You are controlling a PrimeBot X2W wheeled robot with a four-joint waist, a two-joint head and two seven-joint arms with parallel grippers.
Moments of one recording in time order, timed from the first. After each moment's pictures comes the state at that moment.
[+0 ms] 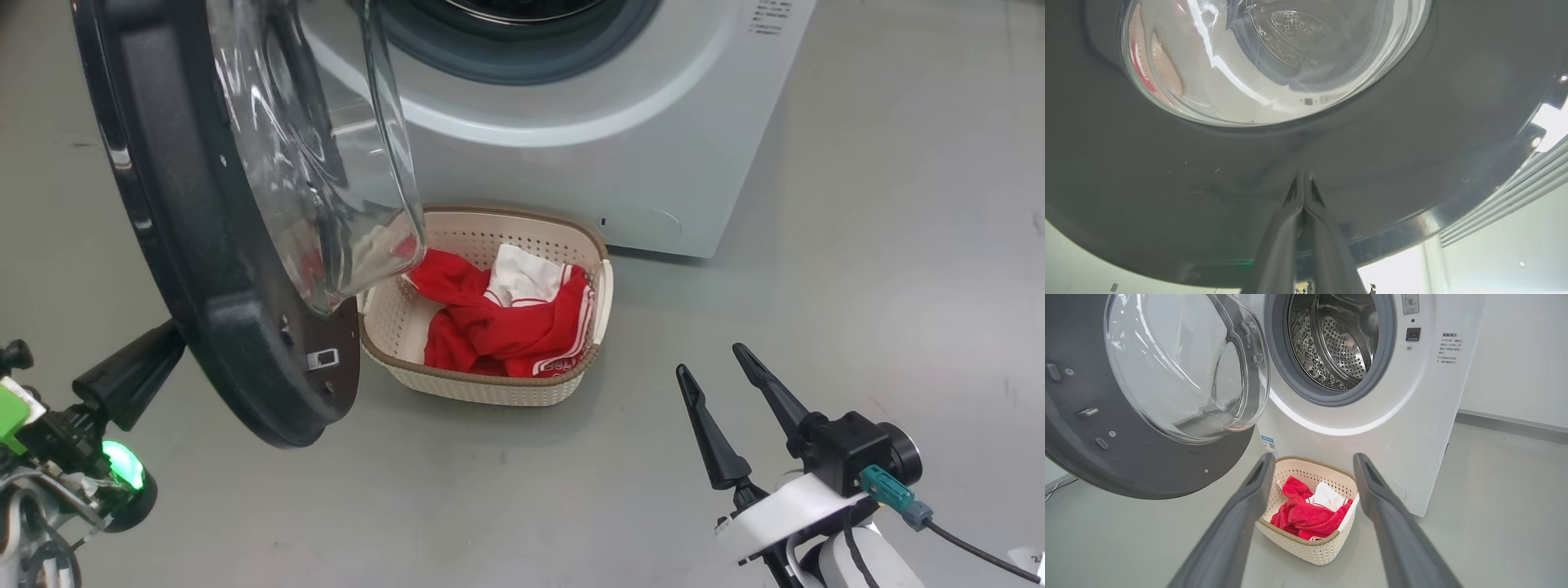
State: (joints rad) left arm -0.26 0.21 0.22 0.13 -1.83 0.11 0.90; right arm -0.05 -0.08 0.31 0.16 0.25 0.11 -0.25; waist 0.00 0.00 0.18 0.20
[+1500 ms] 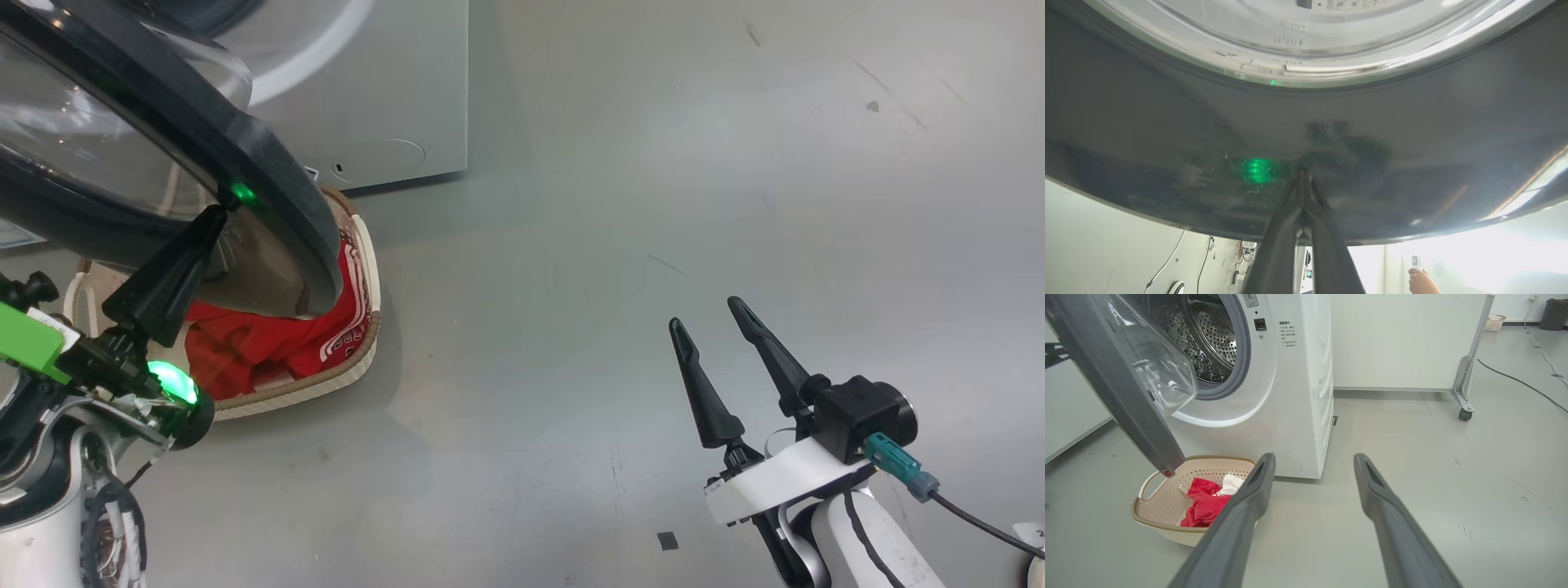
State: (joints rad) left arm -0.35 0.07 0.20 0.05 -1.84 0.12 0.71; right arm -0.11 -0.06 0.31 0.12 0.26 0.10 -0.25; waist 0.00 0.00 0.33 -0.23
